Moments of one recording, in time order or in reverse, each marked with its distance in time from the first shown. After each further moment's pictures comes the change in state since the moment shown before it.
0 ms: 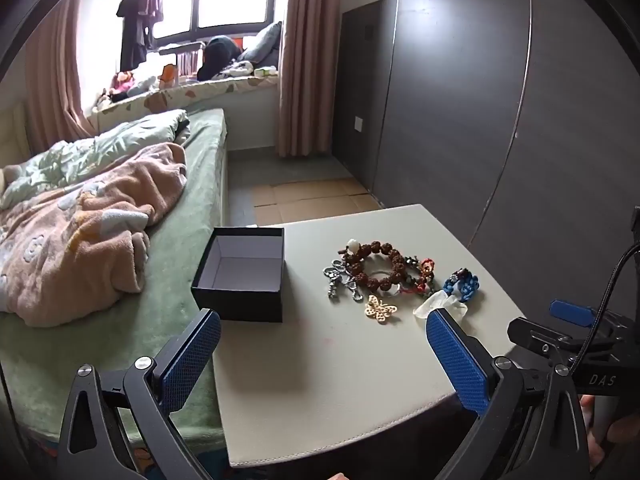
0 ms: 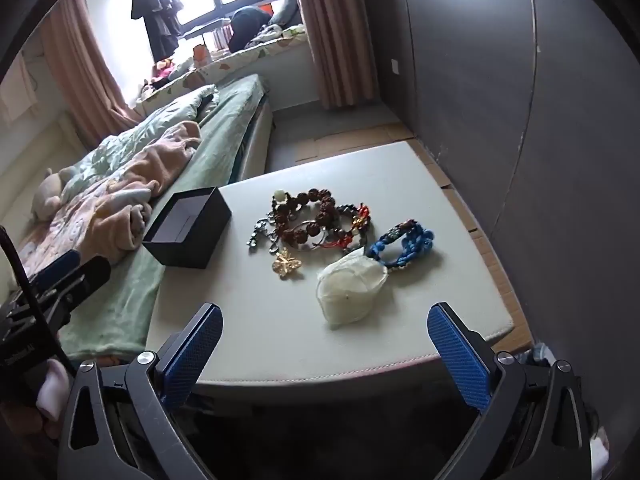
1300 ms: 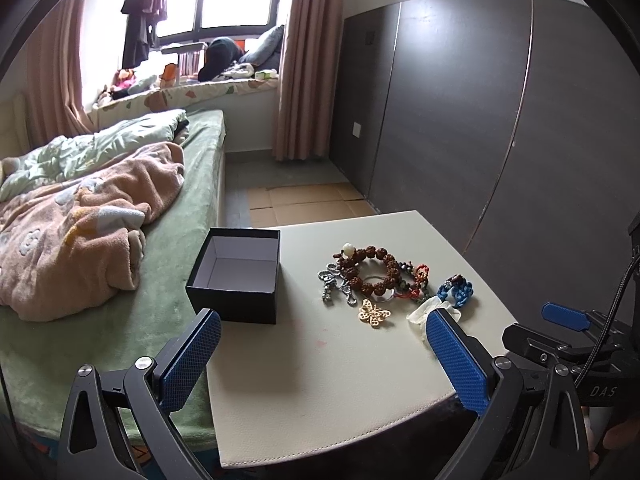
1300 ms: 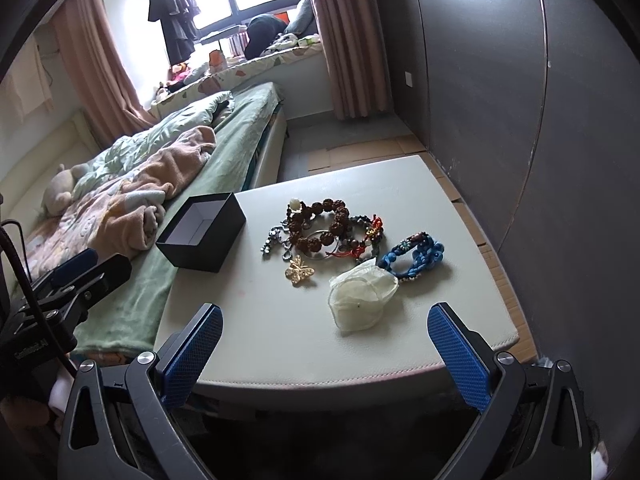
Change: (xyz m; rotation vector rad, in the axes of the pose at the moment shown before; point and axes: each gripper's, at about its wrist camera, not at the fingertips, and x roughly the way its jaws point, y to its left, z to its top) left arm -0.001 -0.008 -0.004 -0.004 -0.028 -0.007; right arm -0.008 0.005 -0.001 -0.036 -0.048 0.042
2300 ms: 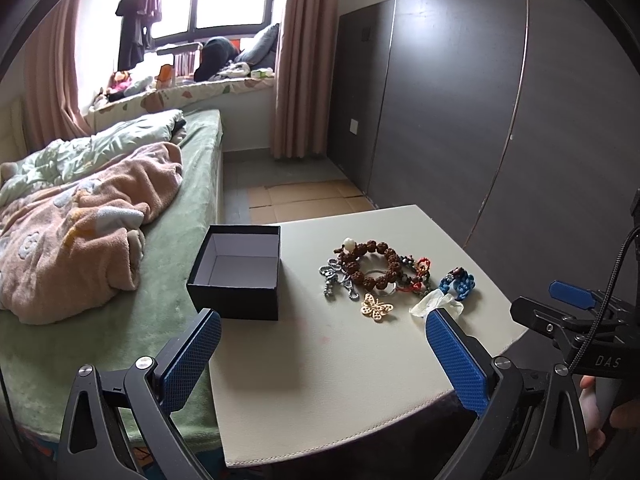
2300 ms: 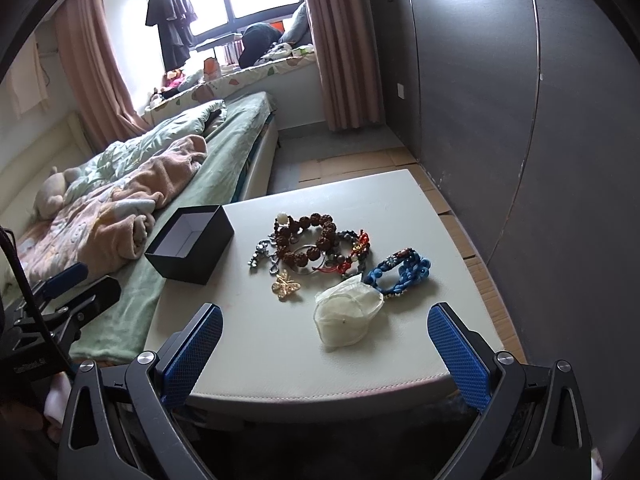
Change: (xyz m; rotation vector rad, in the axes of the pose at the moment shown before) left arm -0.001 0.003 -0.003 0.021 0.011 -0.007; right arm -0.001 -0.004 0.005 -0.014 -0.042 -0.042
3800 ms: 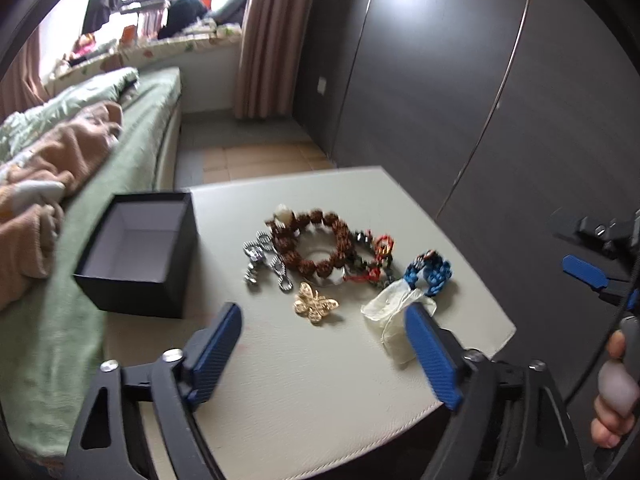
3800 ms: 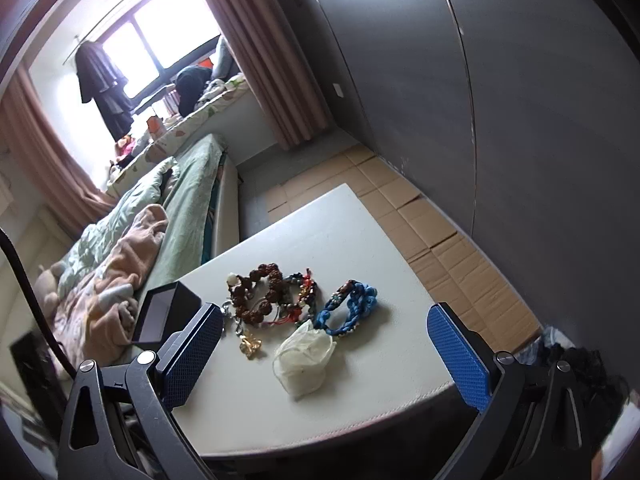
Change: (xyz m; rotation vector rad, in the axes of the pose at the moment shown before) left arm 0.098 -0.048 0.004 -0.027 0.172 -0.133; right arm 0.009 -0.081 0.032 0.323 -0.030 -0.016
